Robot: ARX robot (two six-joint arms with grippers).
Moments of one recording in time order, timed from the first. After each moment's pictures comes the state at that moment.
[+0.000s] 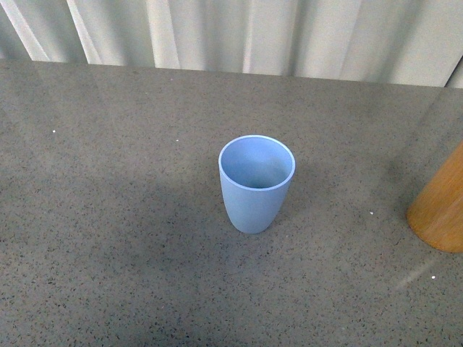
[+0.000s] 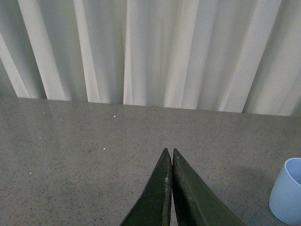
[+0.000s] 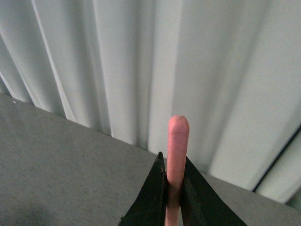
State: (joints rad) left arm 0.00 0.00 0.02 0.00 0.00 -0.01; right arm -0.12 1.37 0.83 0.45 -0.56 -0.10
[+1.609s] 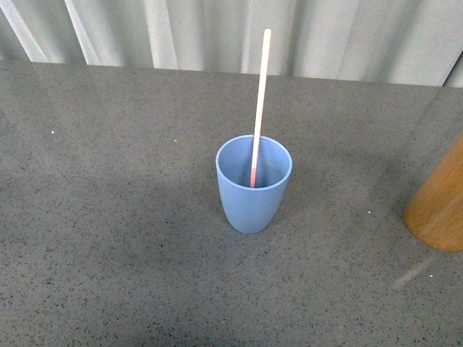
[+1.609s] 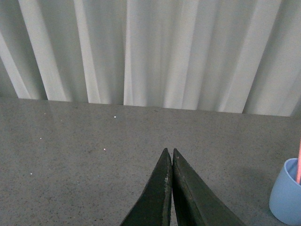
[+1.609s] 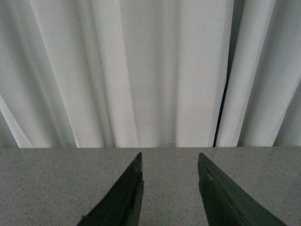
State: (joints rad) left arm 0.00 0.00 0.02 0.00 0.00 0.00; right arm 0.11 0.94 0.29 0.66 0.11 0.01
